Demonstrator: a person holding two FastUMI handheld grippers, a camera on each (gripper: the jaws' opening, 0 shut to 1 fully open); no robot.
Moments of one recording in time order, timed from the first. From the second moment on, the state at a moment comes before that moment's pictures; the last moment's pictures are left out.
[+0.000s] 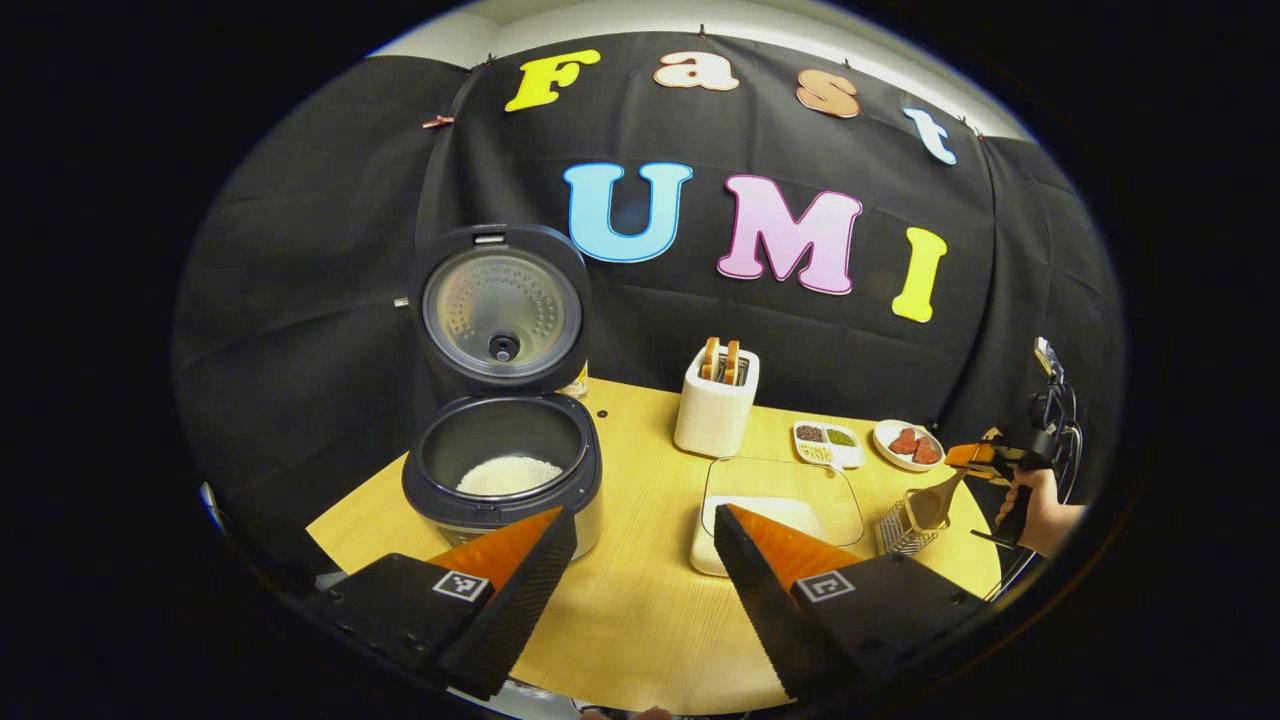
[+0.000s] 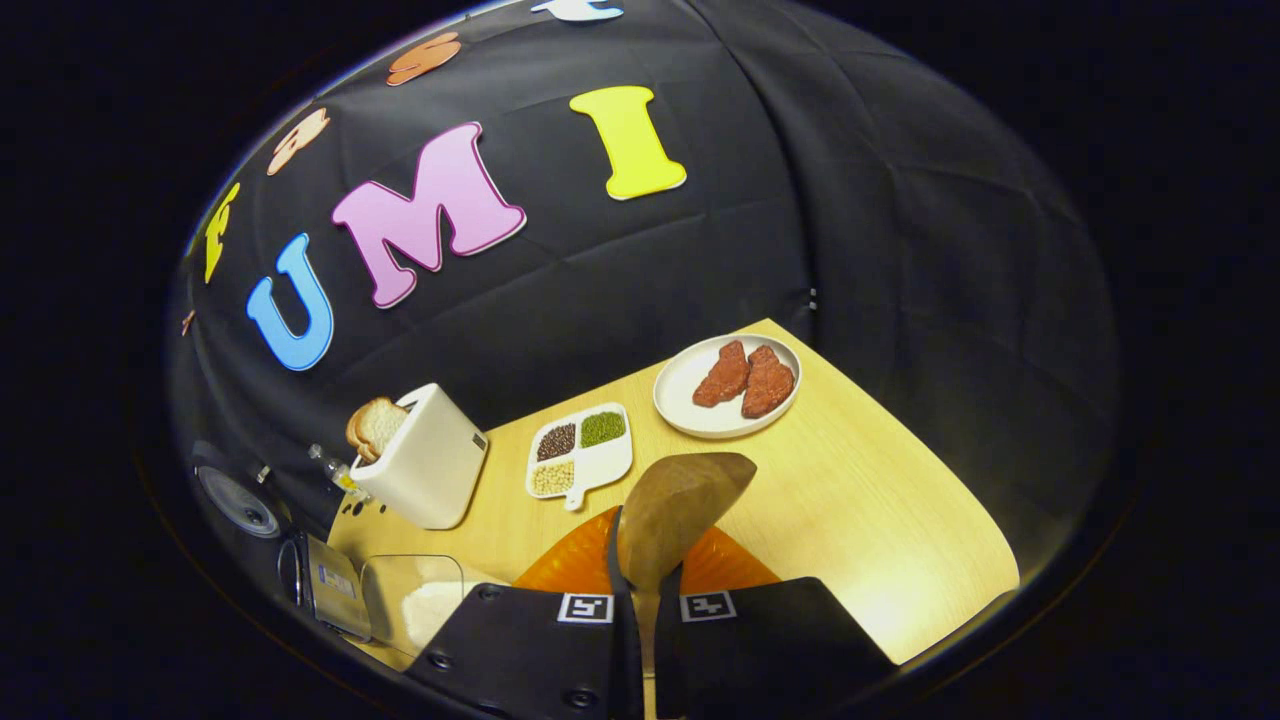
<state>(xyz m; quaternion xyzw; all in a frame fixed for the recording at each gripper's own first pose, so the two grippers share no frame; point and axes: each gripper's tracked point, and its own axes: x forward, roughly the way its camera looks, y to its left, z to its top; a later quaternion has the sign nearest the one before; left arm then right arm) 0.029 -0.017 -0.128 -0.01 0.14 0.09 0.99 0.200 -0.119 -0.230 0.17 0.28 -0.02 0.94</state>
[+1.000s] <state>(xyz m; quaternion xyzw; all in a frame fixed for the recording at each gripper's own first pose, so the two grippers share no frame) 0.005 0.094 -0.163 -0.06 0.15 0.05 0.99 0.184 0.100 -0.186 0.06 0.19 0.09 0.98</state>
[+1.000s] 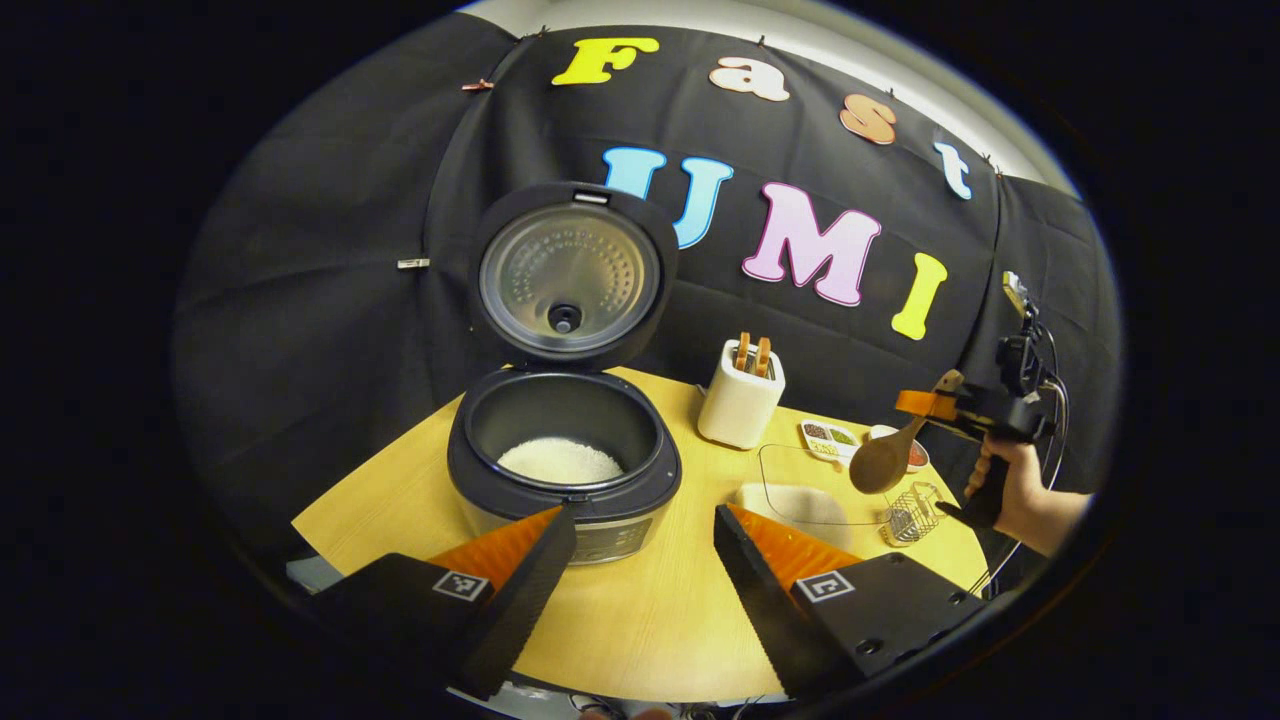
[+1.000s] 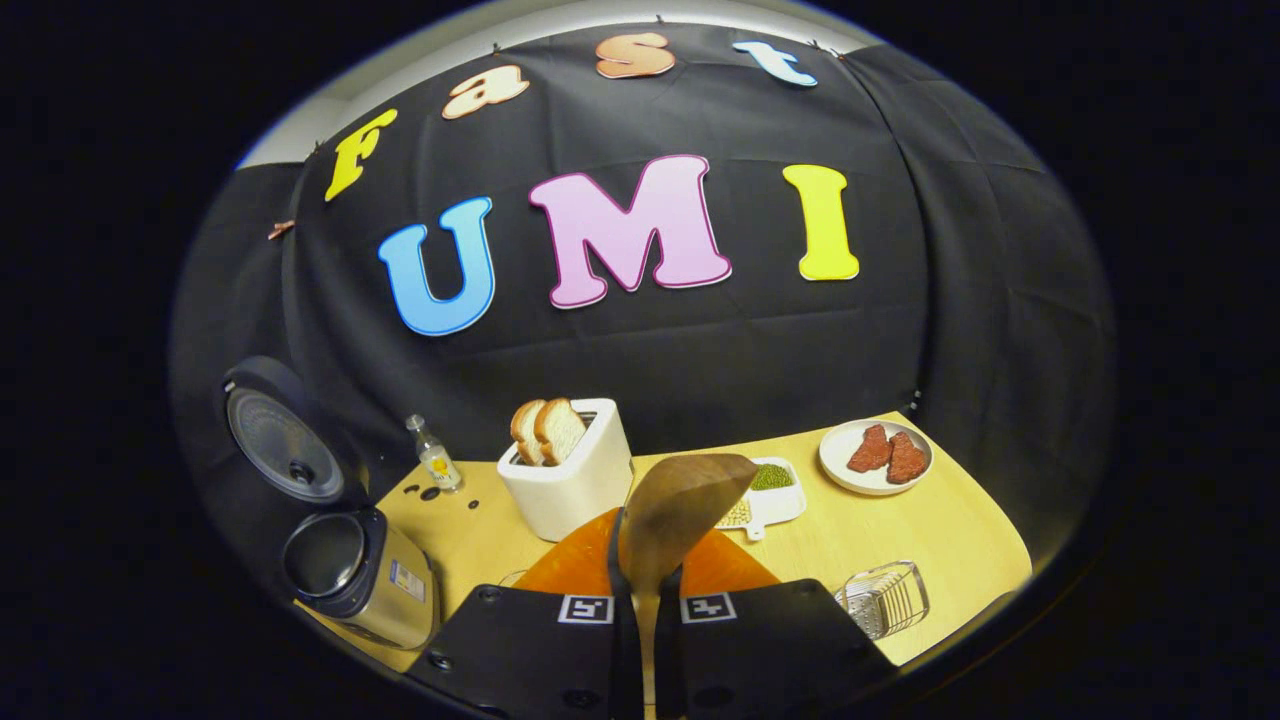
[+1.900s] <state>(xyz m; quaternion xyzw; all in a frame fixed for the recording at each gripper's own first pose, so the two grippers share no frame) 0.012 0.165 -0.212 -0.03 0.18 0.01 0.98 0.155 0.186 -0.282 0.08 0.21 0.05 0.97</state>
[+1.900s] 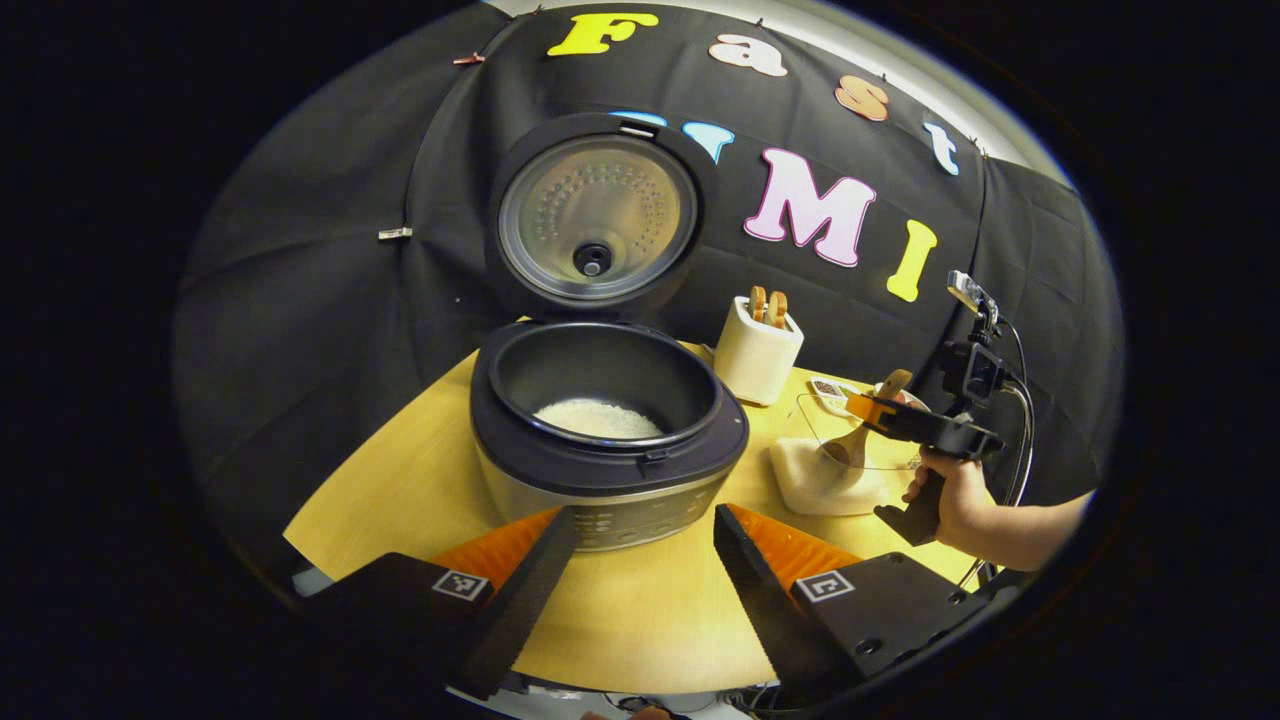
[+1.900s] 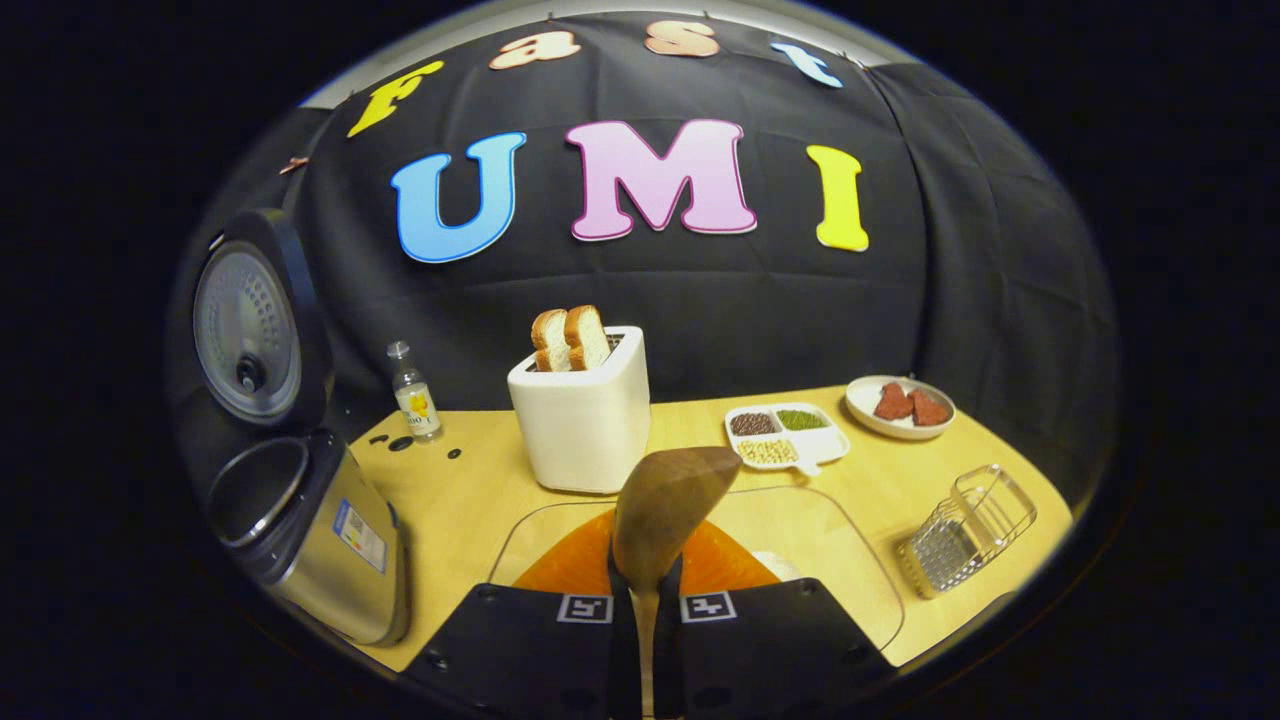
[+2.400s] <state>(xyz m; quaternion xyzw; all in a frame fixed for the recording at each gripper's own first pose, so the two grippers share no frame) 0.007 0.186 -0.189 -0.07 0.16 0.02 0.98 0.148 0.180 -0.284 0.27 0.28 0.01 0.92</state>
